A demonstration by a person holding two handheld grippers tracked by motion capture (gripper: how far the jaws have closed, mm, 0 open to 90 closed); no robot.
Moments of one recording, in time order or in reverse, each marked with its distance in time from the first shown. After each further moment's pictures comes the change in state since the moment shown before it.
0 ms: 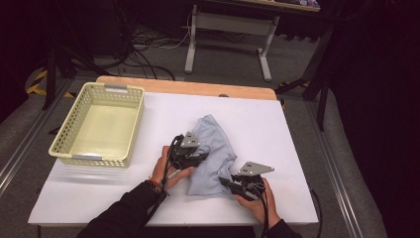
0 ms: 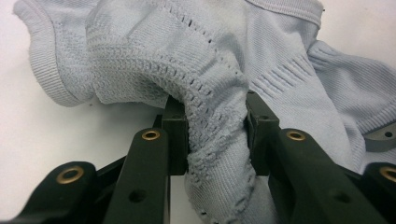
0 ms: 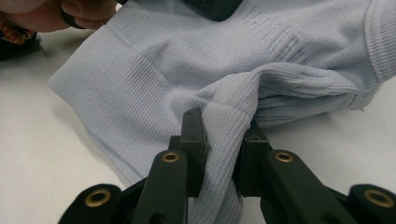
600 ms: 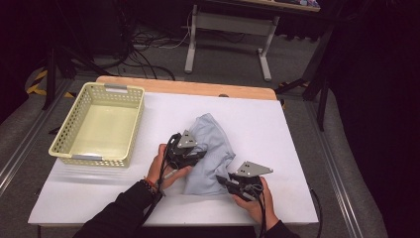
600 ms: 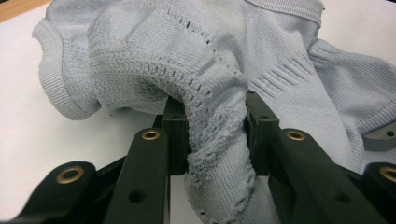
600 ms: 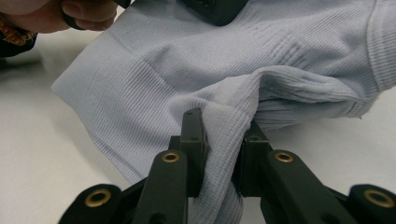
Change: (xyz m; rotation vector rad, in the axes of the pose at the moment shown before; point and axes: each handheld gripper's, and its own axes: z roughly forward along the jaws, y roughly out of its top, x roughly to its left) left arm -0.002 0.007 -0.020 -0.019 0.031 0.049; right arm 0.014 0.012 -0.003 -0.042 -0.019 -0.039
